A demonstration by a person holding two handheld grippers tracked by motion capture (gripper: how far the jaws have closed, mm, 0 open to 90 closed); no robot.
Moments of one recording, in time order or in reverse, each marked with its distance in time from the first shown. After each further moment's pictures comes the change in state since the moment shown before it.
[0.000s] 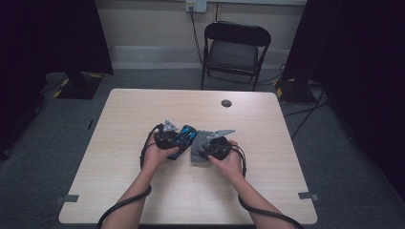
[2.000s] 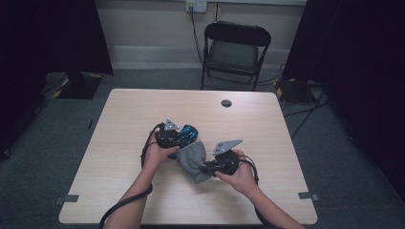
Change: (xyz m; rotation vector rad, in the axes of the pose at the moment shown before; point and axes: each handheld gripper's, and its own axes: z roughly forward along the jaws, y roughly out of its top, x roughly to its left) left arm 0.000 0.004 0.003 0.009 -0.002 -0.001; right arm 0.029 -0.014 -0.056 -0.005 0.185 -0.170
